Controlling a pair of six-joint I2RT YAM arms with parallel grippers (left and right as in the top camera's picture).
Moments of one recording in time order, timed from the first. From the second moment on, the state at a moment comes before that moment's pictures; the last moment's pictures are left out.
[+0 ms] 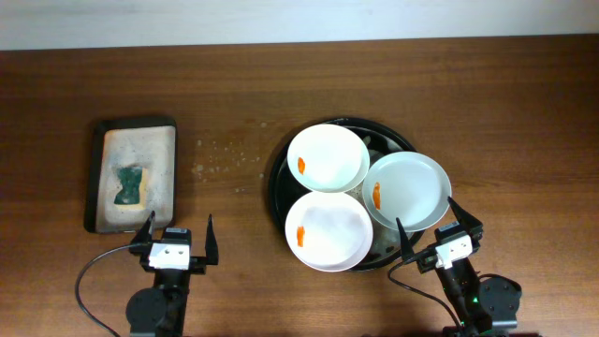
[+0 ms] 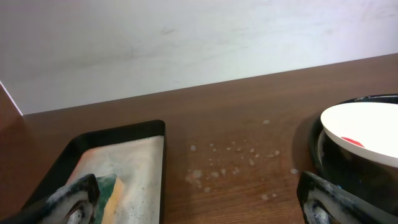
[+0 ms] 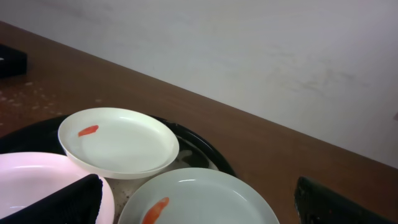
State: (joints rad) left arm -0.04 0.01 0.01 -0.08 -0.01 0.14; right arm -0.01 0.01 0.01 -0.05 -0.32 -0.26
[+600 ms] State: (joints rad) left arm -0.04 0.01 0.01 0.05 0.00 0.14; right arm -0.01 0.03 0.11 -0.12 -0.44 0.00
